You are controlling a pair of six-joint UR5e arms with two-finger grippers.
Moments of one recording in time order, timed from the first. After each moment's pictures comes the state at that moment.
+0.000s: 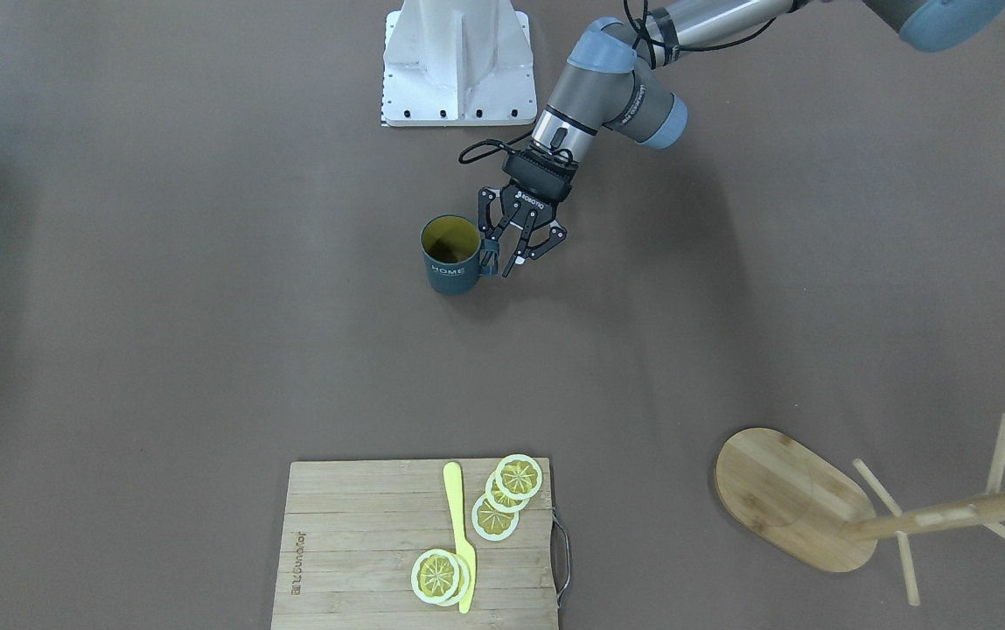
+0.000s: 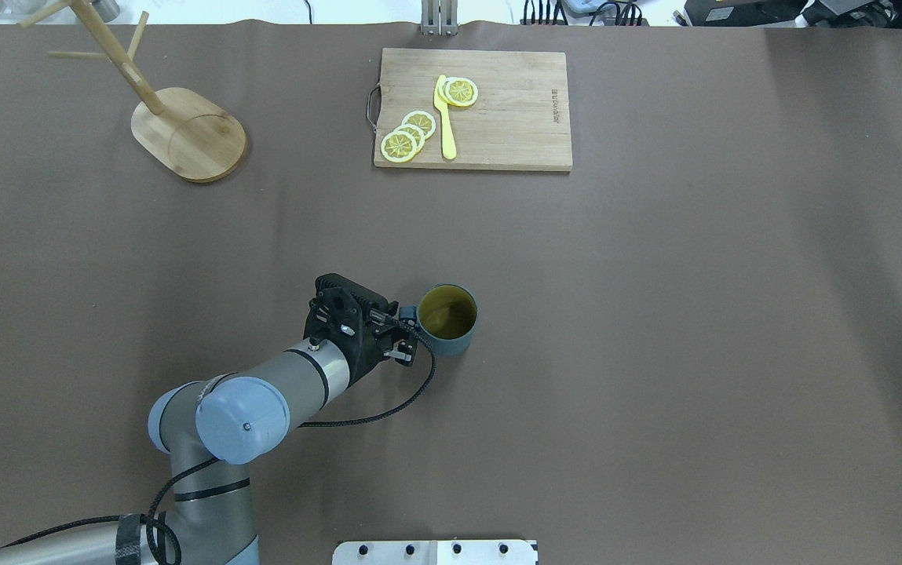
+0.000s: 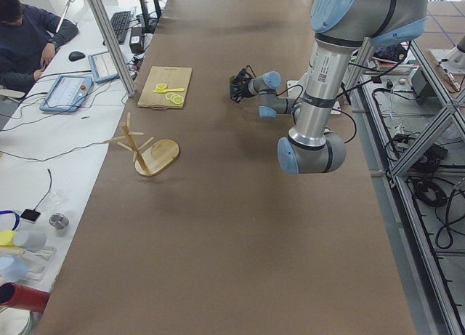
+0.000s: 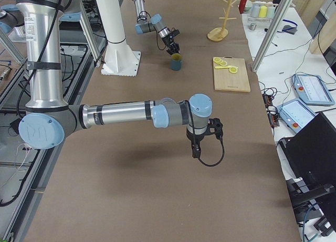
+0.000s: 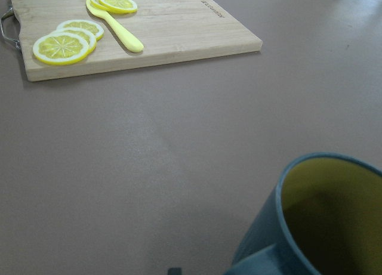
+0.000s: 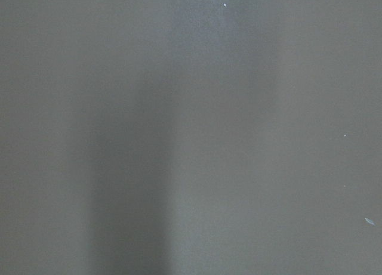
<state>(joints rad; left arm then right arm) -0.27 -2.05 -1.55 -2.51 -1.21 -0.88 1.47 -1.57 1.70 -1.55 2.32 0.06</state>
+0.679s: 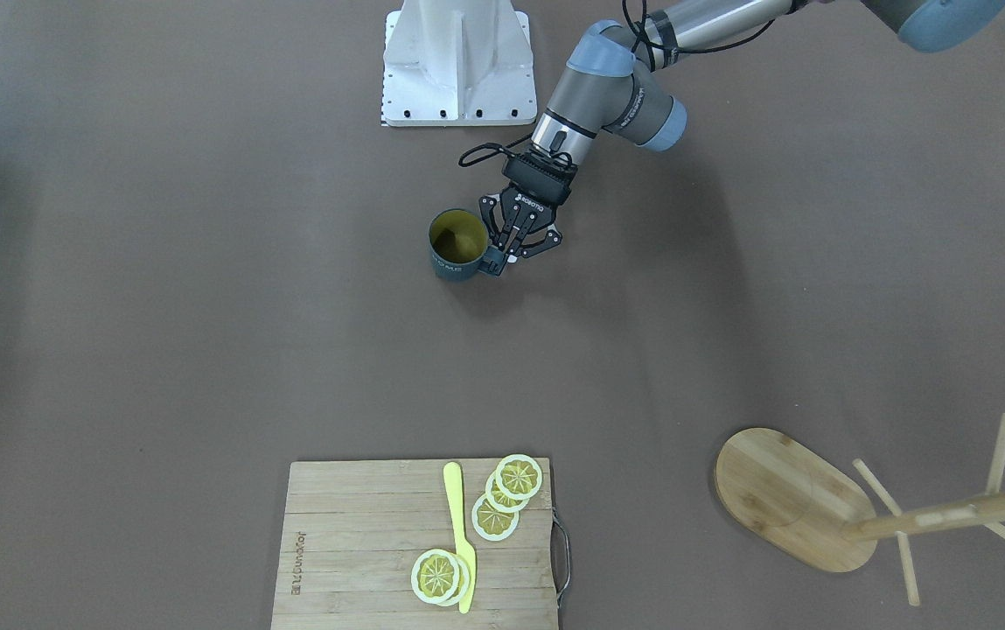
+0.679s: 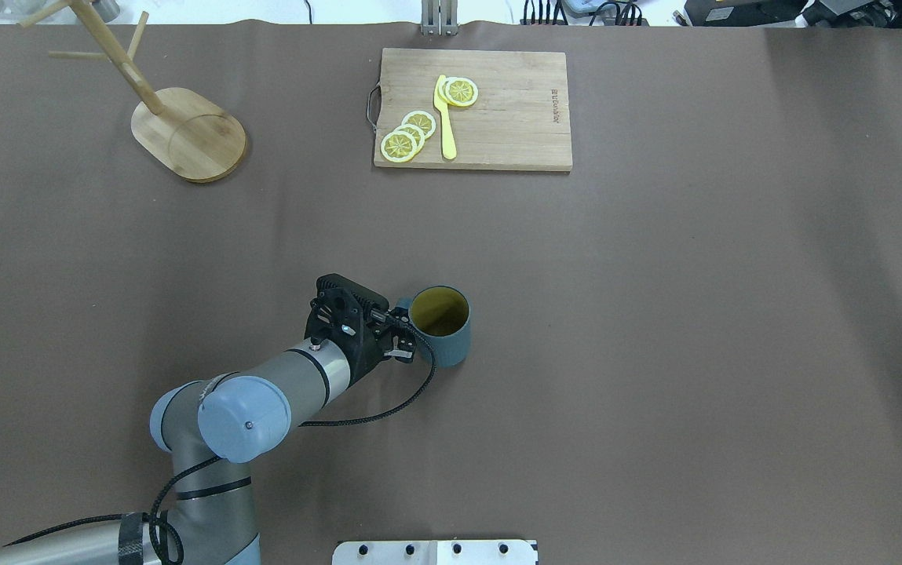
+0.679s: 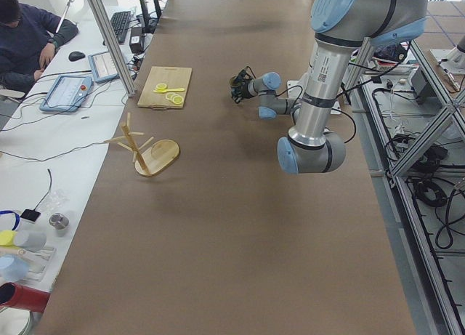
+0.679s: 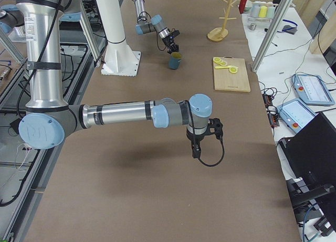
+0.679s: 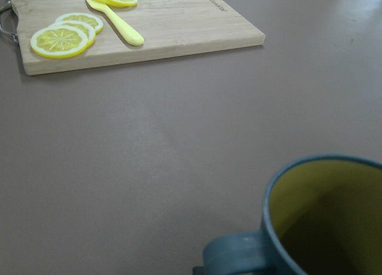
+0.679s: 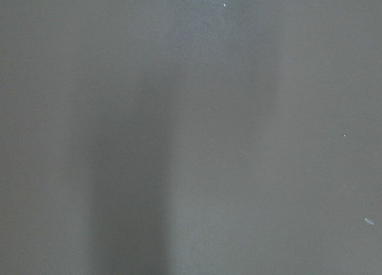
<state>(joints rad) -0.27 -2.05 -1.54 -2.51 -1.22 -0.88 1.47 -1.57 1.70 -1.55 2.32 0.06</state>
